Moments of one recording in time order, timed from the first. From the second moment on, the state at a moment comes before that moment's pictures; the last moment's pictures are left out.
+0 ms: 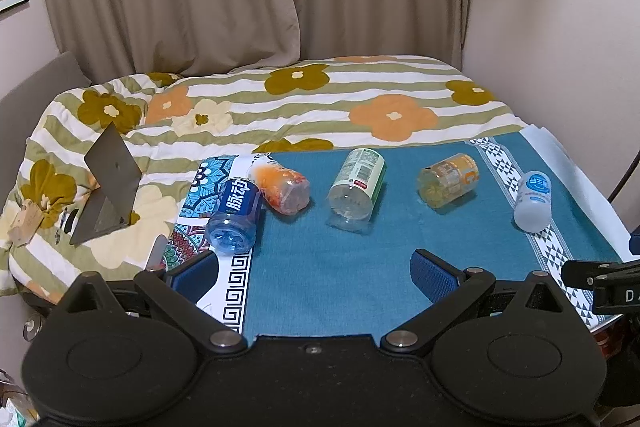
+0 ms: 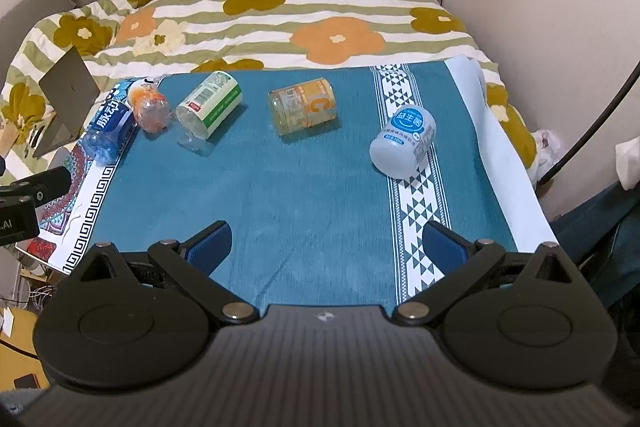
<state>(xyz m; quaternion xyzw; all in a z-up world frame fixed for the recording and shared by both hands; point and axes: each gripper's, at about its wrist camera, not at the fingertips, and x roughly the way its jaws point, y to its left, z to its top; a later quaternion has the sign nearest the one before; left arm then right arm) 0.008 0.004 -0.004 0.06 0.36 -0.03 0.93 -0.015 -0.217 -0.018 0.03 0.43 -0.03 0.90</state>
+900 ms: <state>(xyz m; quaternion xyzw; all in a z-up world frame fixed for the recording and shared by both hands) 0.015 0.008 -0.005 0.06 0.37 -0.03 0.93 -0.009 -0.215 -0.018 0.03 0.44 -0.03 0.90</state>
